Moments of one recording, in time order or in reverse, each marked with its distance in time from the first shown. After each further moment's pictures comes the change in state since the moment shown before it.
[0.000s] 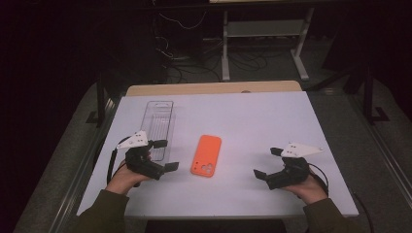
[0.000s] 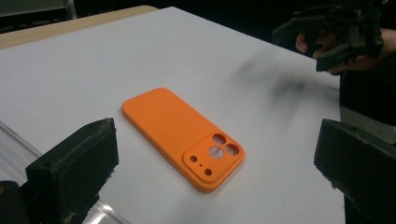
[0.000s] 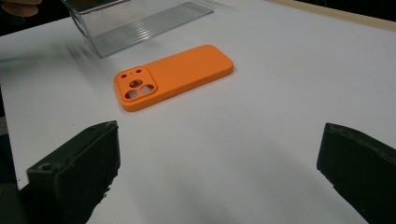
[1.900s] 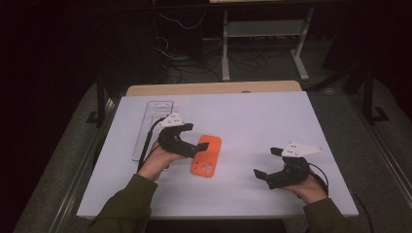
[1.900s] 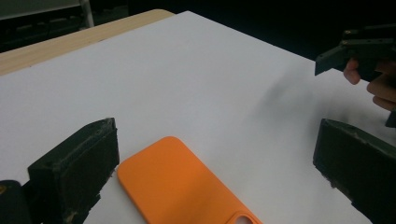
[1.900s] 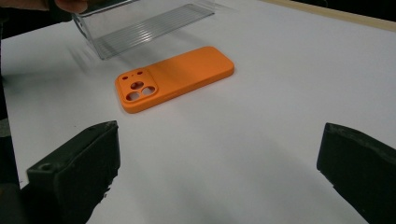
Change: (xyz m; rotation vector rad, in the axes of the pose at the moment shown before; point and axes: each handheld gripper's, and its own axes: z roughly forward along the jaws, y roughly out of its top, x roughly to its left) left arm 0.003 0.048 0.087 0.047 0.084 0.006; right arm -0.001 0.000 0.000 -0.005 0.007 0.010
